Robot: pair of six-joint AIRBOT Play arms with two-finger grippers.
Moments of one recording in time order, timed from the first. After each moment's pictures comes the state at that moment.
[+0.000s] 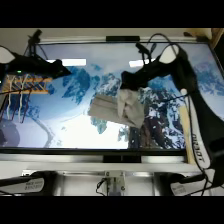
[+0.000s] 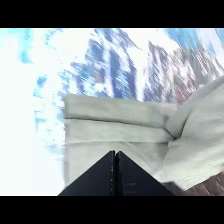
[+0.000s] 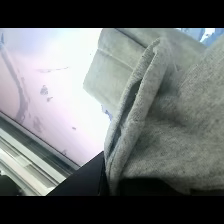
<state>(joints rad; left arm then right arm) -0.01 -1.41 1.62 0.91 -1.22 -1.41 0.31 -1.64 1.74 -0.96 1.34 1.59</state>
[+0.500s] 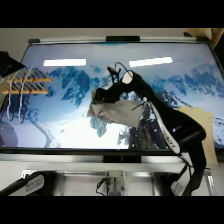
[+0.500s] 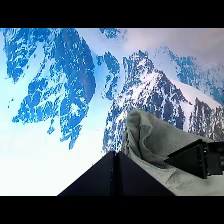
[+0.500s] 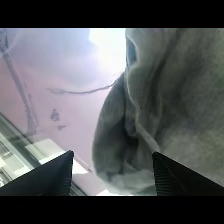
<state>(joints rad) 0.26 -1.17 1.61 0.98 -1.34 -1.43 0.47 -1.89 1.74 -0.84 1.12 1.57</state>
